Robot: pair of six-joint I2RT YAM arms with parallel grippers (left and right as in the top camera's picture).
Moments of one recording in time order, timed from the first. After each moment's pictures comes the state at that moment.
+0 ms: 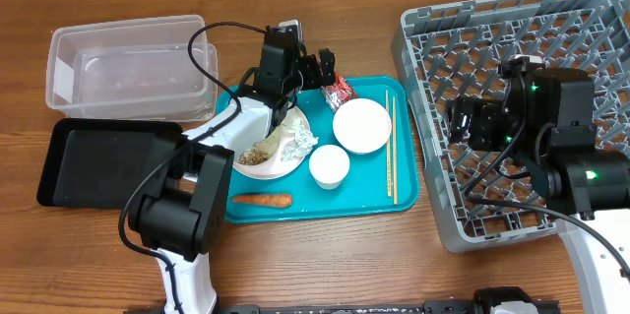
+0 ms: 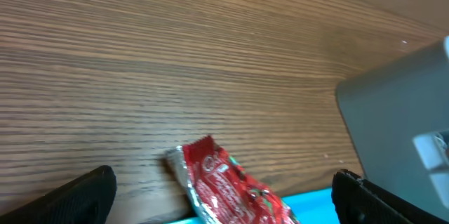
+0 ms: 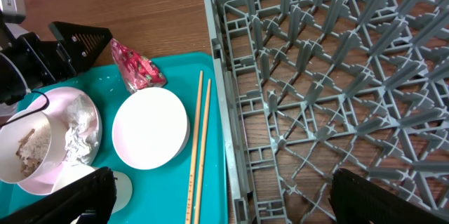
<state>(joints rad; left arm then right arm) -0.35 2.03 1.24 0.17 0.08 -0.49 0.07 1.12 1.19 -0.90 -0.13 0.17</state>
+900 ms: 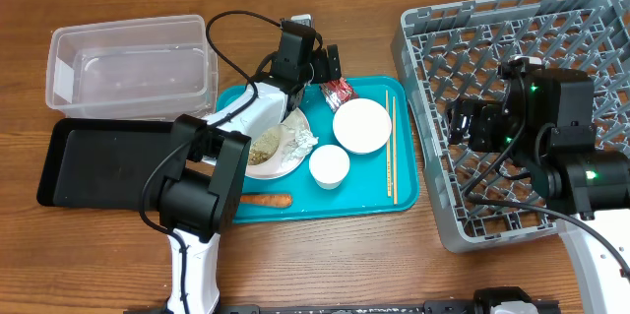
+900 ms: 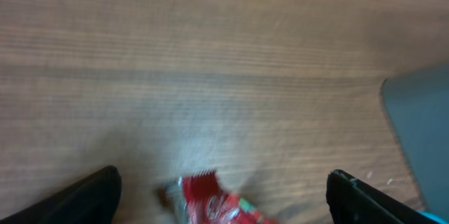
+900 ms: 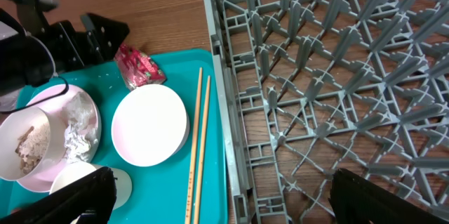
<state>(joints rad) -0.39 2.16 1.42 0.01 -0.02 -0.44 0.07 1.12 1.19 -0.91 -0.13 0.17</state>
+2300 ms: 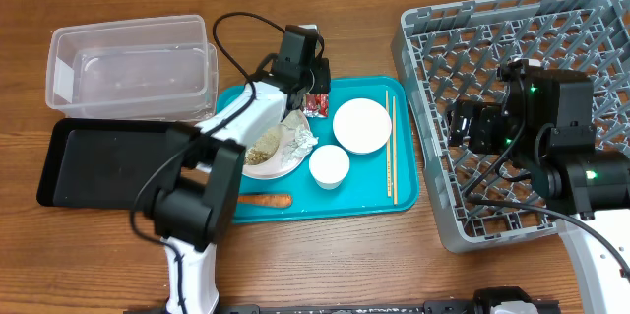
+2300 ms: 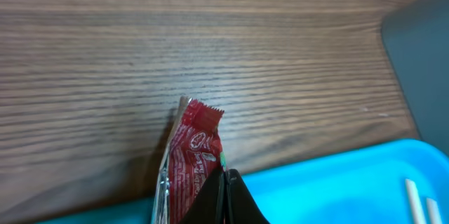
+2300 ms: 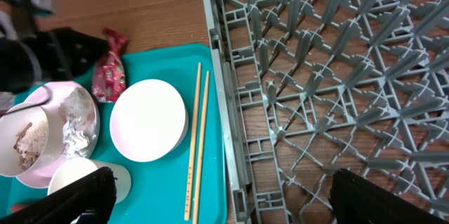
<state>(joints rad) -0.40 2.08 1.42 -0.18 0.03 -0.38 0.07 1.12 1.19 -0.93 -0.13 0.17</state>
